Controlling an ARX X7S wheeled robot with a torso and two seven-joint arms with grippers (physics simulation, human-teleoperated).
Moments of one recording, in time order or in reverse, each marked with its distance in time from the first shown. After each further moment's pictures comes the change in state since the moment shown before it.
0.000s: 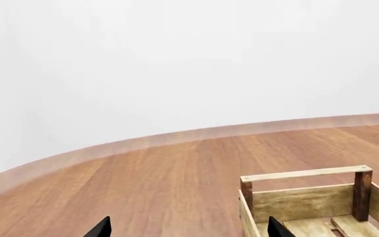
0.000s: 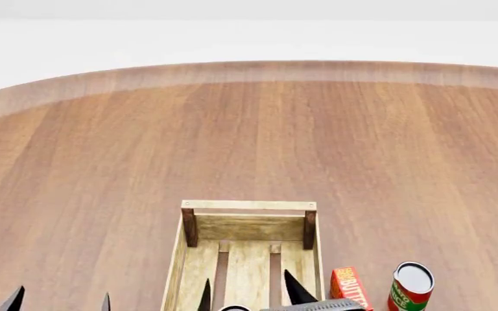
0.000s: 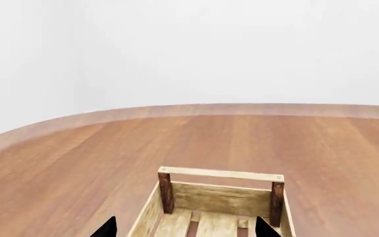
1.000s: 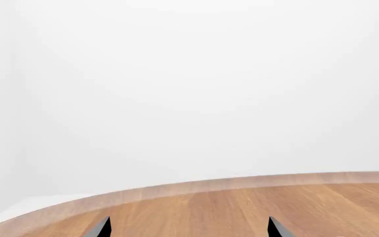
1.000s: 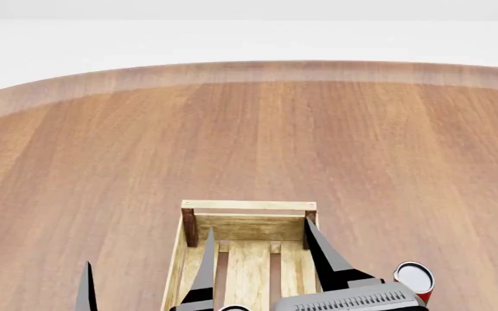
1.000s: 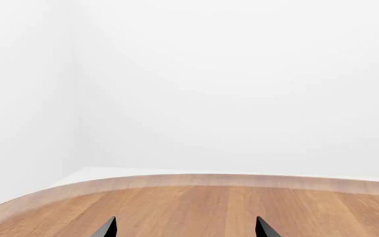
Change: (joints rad) left arm 0.041 -0.069 -0.009 0.373 -0.003 -0.135 -0.059; right arm 0.048 0.078 0.043 -0.331 0.021 0.092 0.115
